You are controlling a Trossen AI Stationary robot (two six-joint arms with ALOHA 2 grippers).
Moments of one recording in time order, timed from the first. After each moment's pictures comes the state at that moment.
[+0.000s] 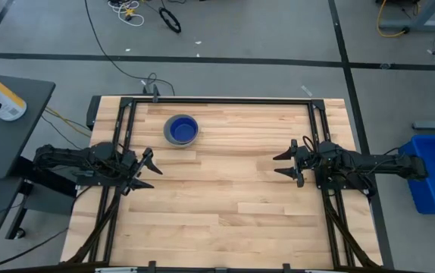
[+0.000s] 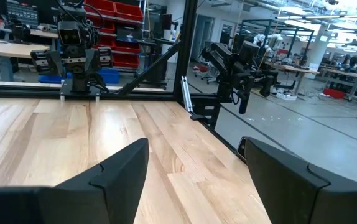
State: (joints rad) left arm -0.10 0.01 0.04 0.01 0.28 -0.16; right arm -0.10 0.24 0.01 0.03 -0.14 0.14
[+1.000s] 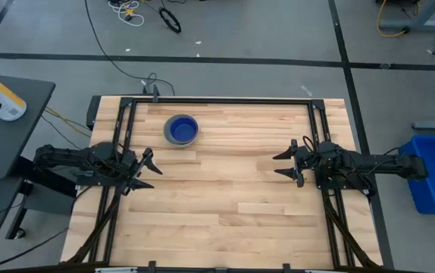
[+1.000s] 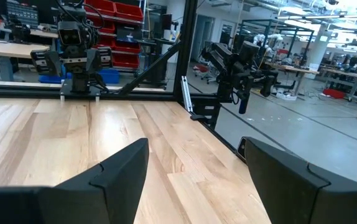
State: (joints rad) left arm -0.10 0.01 0.04 0.01 0.28 -0.16; right arm -0.10 0.24 0.01 0.03 -0.14 0.14
